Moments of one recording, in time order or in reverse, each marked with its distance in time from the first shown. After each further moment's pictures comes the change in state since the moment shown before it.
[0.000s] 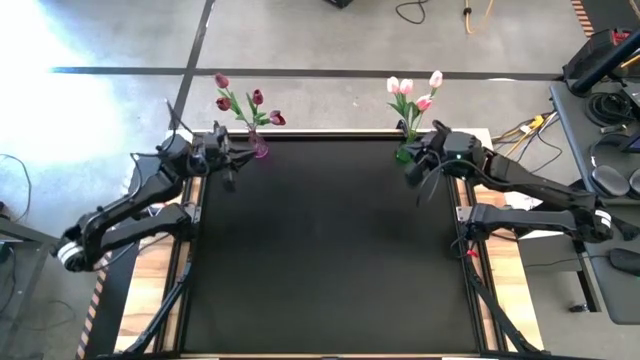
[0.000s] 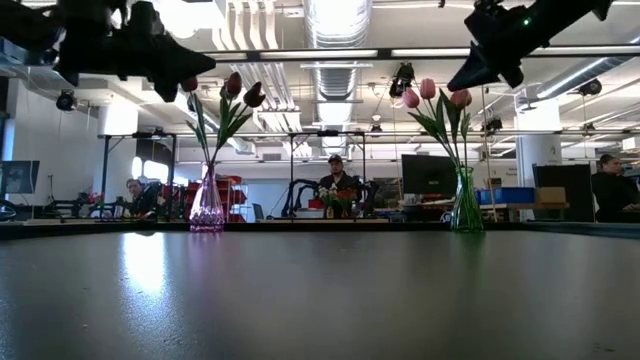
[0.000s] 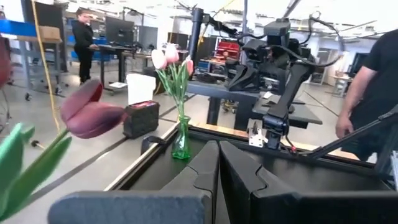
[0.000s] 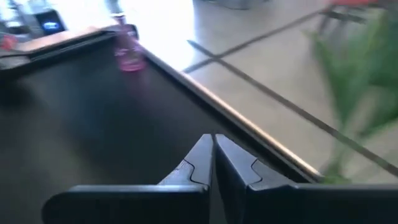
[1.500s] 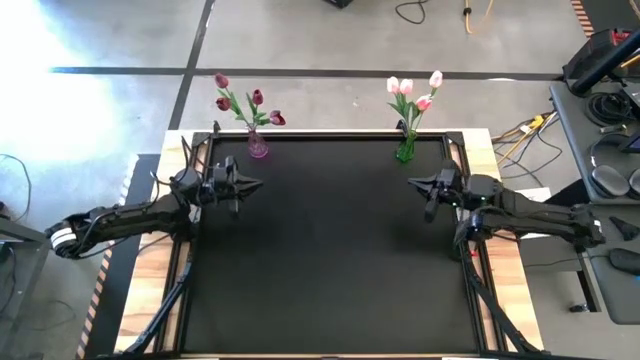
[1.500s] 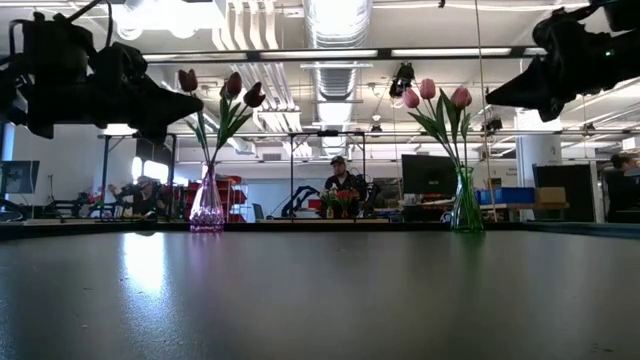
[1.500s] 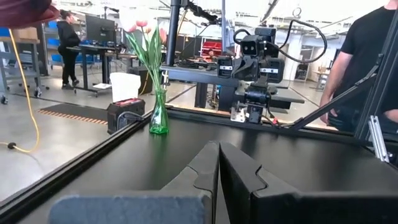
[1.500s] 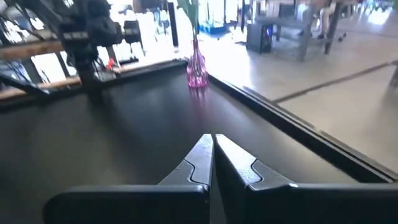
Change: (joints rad) left arm -0.245 0.023 -0.383 0.420 -0.180 0.016; right arm 0.246 -0.583 -0.503 0.234 -0.023 0.011
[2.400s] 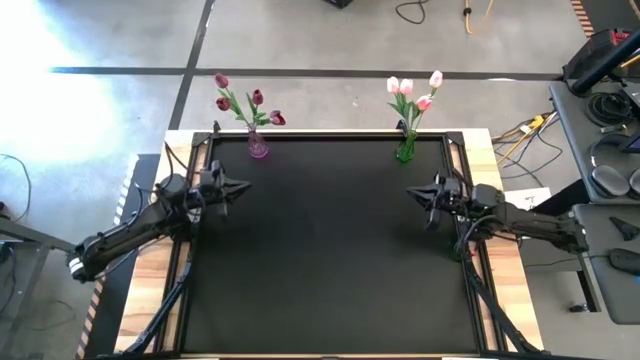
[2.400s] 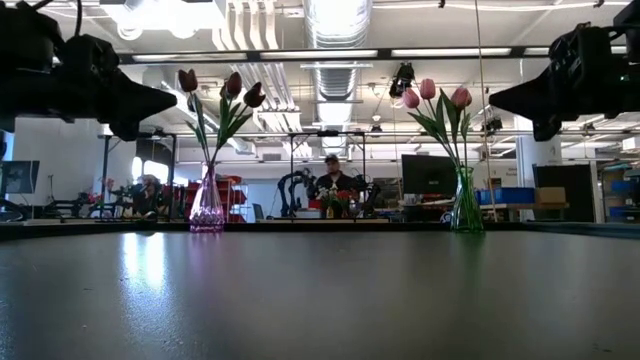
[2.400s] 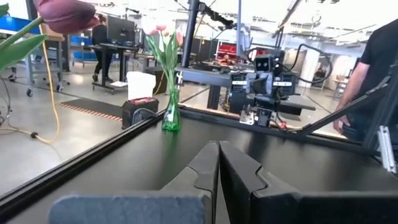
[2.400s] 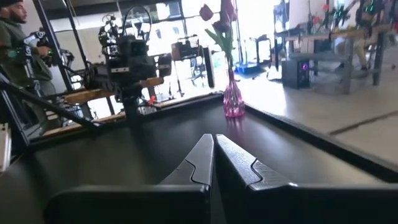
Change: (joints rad) left arm -0.010 -0.584 0.000 -0.592 -0.086 -0.029; right arm 0.000 -0.219 -0.246 0.207 -0.131 0.051
